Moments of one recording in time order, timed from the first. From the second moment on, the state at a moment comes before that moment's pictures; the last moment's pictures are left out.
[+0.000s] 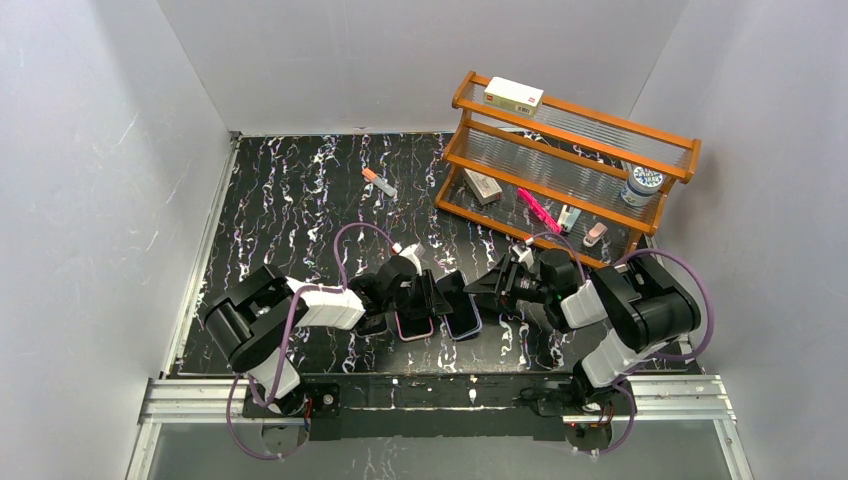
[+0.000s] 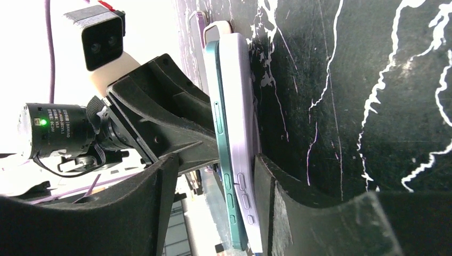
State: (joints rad) left arm -0.89 1.60 0.57 0.36 0.18 -0.96; right arm 0.36 1.60 0.23 0.92 -0.84 1.19
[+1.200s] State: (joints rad) left arm -0.88 1.48 0.67 0.17 0.19 -0.94; right arm 0.40 1.30 0.37 0.32 -0.78 0.92
